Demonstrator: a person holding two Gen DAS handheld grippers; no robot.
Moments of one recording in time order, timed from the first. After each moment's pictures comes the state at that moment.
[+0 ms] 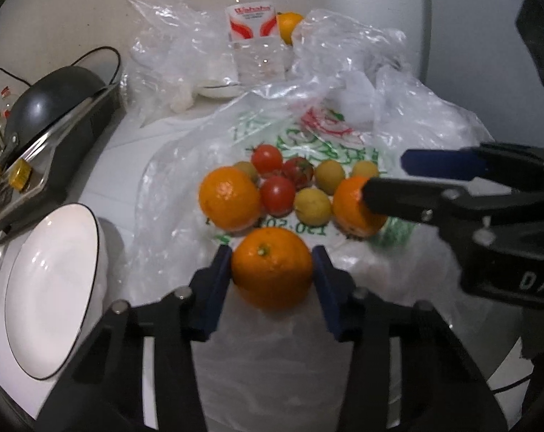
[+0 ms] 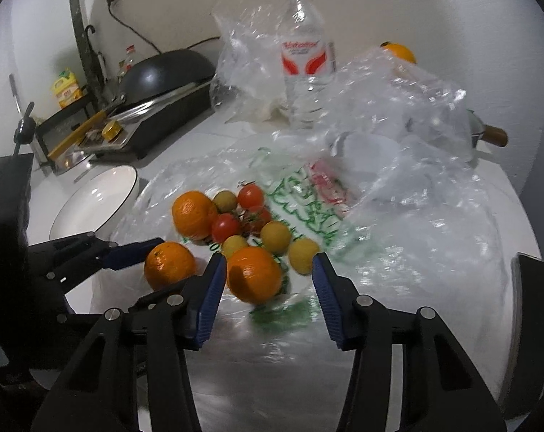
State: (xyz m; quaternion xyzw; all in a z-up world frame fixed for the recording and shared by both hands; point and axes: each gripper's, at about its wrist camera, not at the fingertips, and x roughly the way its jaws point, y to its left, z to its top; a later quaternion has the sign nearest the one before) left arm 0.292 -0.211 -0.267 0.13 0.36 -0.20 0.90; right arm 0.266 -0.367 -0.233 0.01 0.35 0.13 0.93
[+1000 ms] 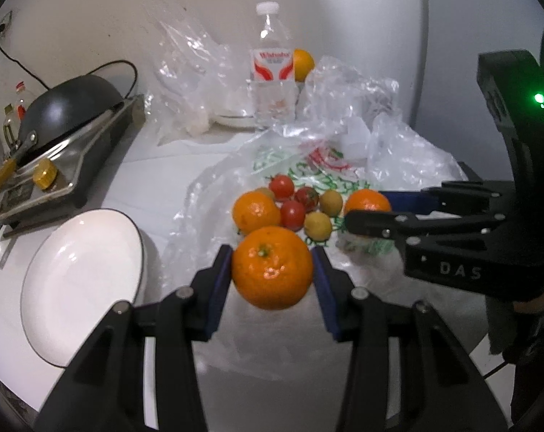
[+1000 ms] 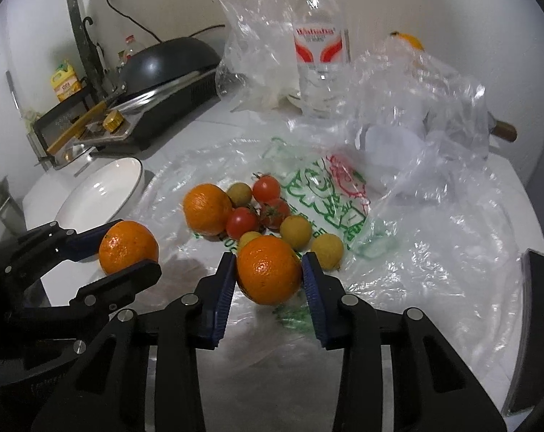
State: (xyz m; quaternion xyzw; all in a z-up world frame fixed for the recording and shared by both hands) left arm 0.268 -0.172 -0.231 0.08 0.32 -0.21 0.92; right arm 0.266 -0.350 -0.226 0.01 0.36 0.12 0.92
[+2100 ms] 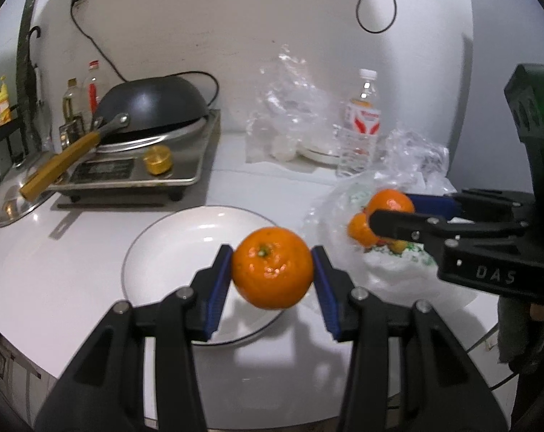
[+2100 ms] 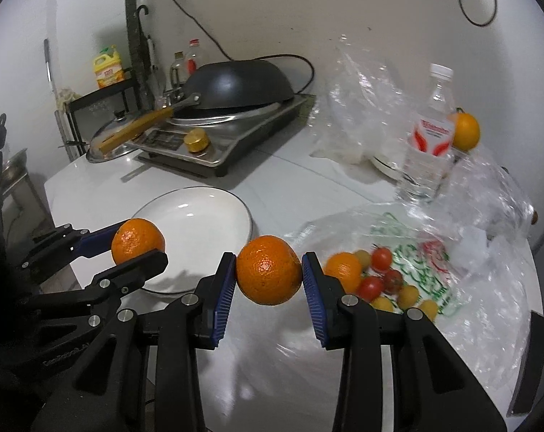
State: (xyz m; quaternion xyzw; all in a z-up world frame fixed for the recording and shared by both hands) left arm 0.247 -0.025 -0.206 0.00 0.27 -0.16 0.95; right arm 0.254 -0.211 -0.178 -0.06 0.32 0.17 0.93
